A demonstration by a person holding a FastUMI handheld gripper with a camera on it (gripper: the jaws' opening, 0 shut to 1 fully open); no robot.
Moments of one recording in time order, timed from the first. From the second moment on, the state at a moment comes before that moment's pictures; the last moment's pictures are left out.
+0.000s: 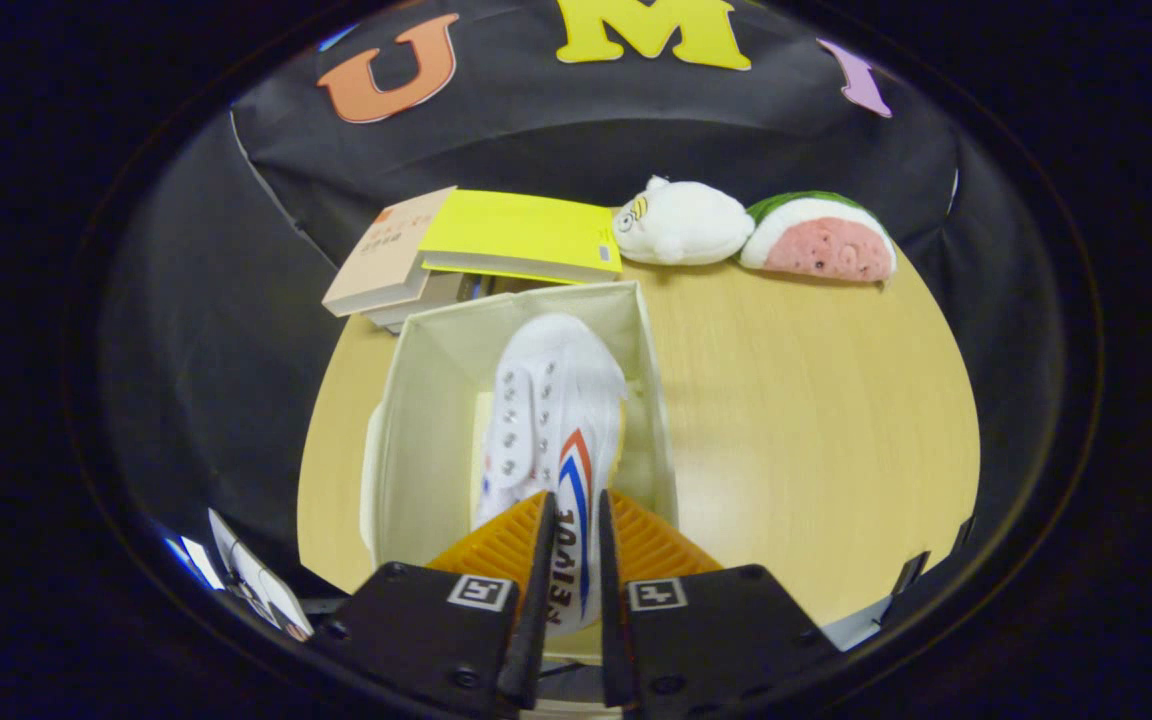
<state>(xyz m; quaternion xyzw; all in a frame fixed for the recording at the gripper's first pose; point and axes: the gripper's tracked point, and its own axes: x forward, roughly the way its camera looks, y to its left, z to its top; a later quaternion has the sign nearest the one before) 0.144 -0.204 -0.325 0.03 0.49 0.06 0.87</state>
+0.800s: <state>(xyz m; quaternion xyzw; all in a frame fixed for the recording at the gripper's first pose) 0.125 -0.244 -0.239 -0.05 0.33 0.02 0.94</state>
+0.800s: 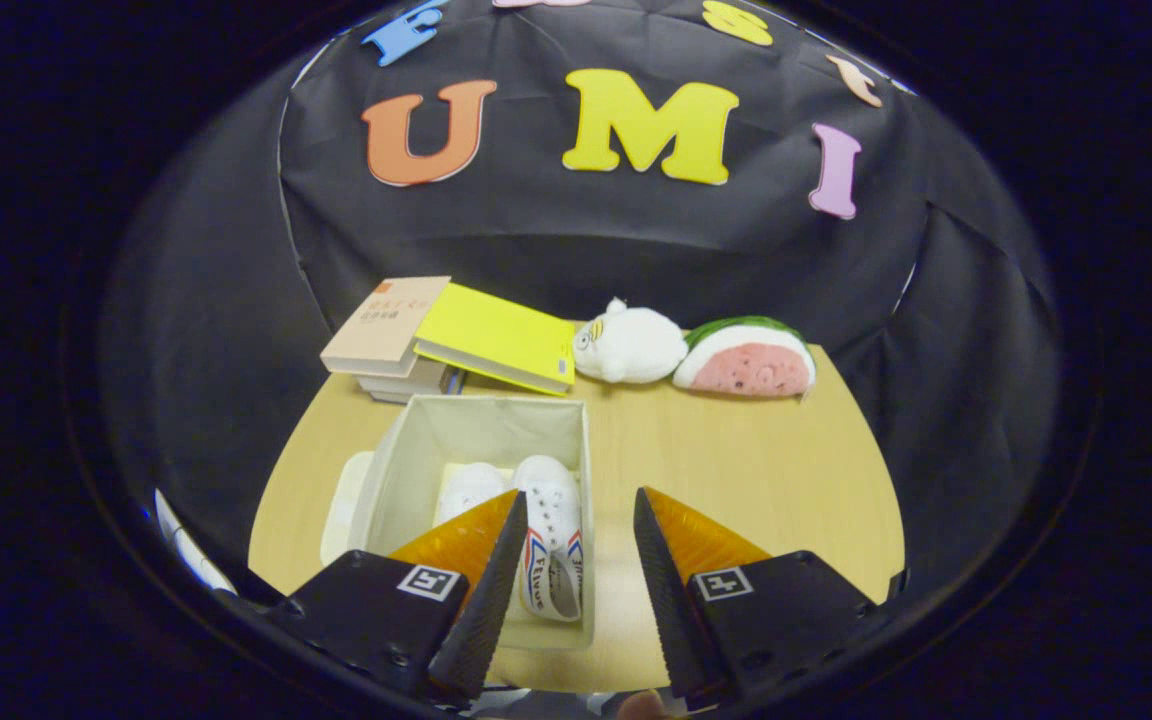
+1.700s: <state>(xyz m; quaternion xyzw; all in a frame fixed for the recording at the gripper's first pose) -0.033 -0.348 -0.124 -0.02 0.04 0.04 1.00</state>
